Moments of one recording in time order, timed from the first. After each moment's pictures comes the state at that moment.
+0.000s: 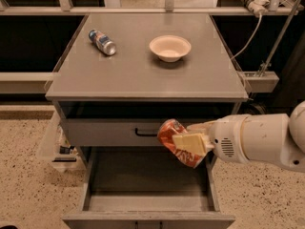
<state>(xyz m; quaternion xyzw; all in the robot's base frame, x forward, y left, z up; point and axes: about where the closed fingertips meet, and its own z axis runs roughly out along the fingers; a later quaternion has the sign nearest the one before) 0.429 -0.094 0.836 -0.27 0.85 0.24 0.37</state>
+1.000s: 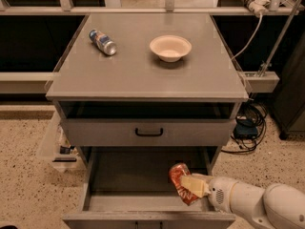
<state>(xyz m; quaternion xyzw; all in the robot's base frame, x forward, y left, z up) 0.422 -0.133 0.624 -0.07 0.87 0.33 0.36</state>
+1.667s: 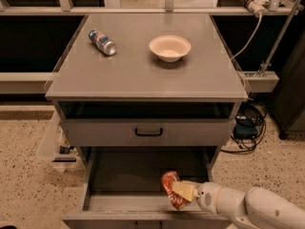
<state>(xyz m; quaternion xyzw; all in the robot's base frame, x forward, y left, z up) 0.435 -0.113 0.544 -0.05 0.87 0.38 0.33</state>
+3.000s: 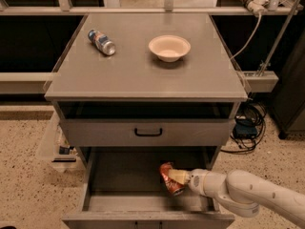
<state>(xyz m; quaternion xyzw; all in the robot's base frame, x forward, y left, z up) 0.509 -0.111 0.485 -0.01 0.88 0.36 0.30</state>
